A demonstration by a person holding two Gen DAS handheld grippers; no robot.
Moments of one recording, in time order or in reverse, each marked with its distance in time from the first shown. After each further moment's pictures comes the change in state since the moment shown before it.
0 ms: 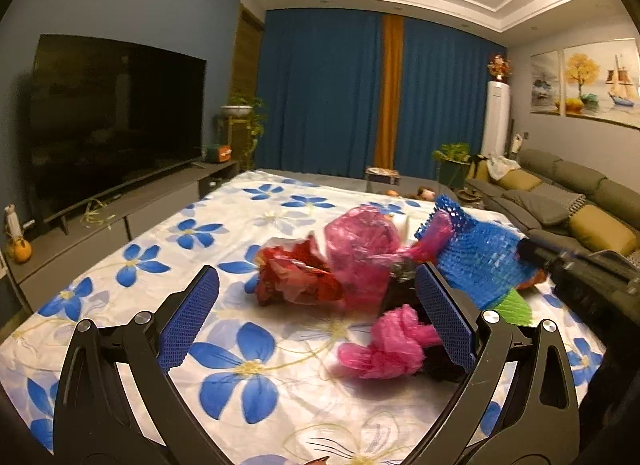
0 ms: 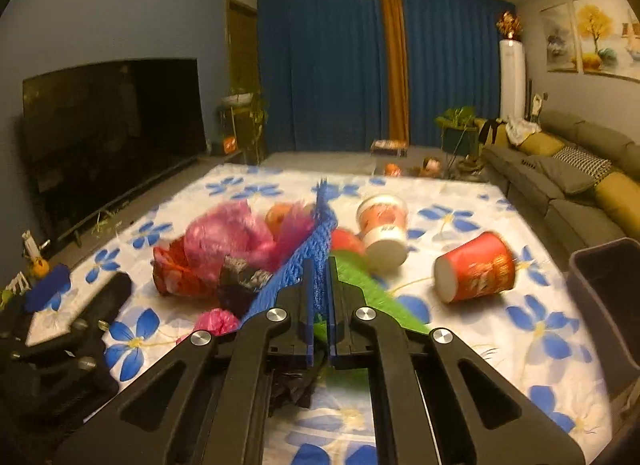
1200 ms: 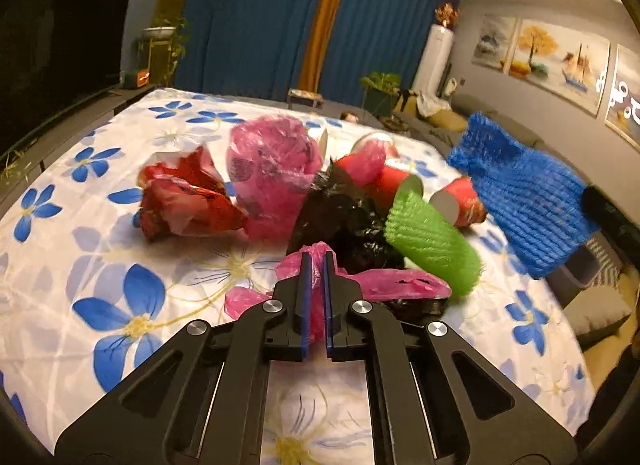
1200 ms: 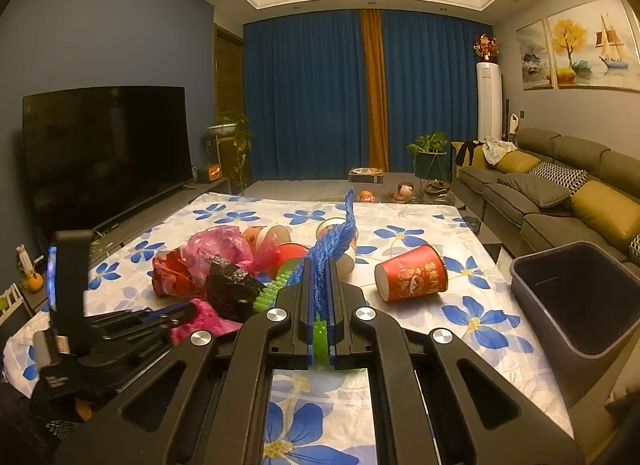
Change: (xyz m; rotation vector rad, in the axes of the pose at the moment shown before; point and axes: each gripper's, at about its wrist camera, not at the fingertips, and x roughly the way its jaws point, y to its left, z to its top) left arm 0.056 -0.011 -0.019 -0.033 0.294 -0.308; right arm -0.074 -0.031 -0.005 -0.003 -0.078 -0.053
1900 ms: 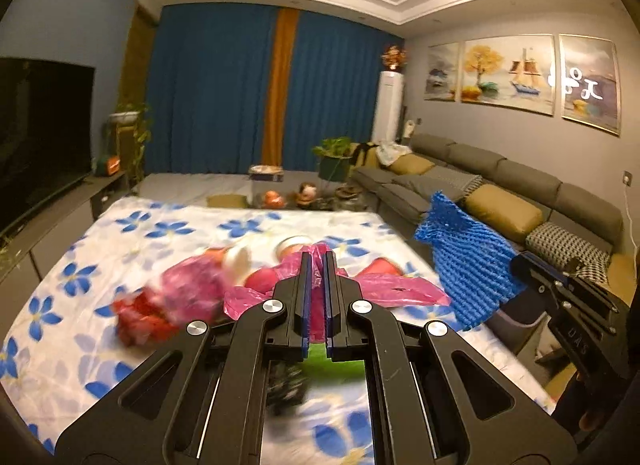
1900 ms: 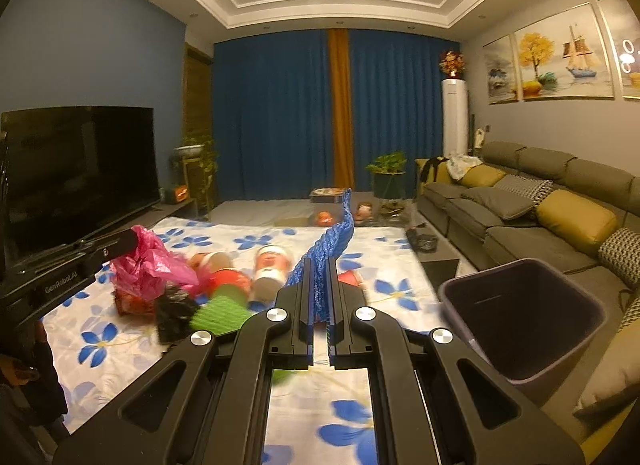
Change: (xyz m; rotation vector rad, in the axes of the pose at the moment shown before) left arm -0.061 -0.113 0.057 0.186 -0.238 -0.088; right arm -0.039 -0.071 0.017 0.026 -0.077 -0.142
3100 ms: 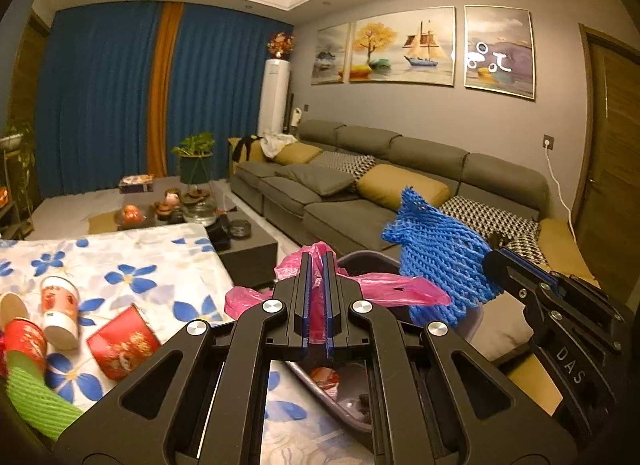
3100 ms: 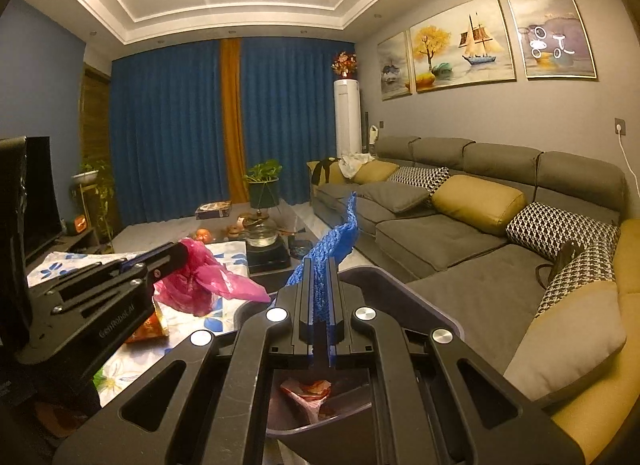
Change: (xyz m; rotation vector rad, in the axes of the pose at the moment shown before) left arm 0.141 -0.233 -0.009 0.121 0.033 -0.367; right arm -0.002 -0.176 -0.011 0.117 -0.019 -0.333
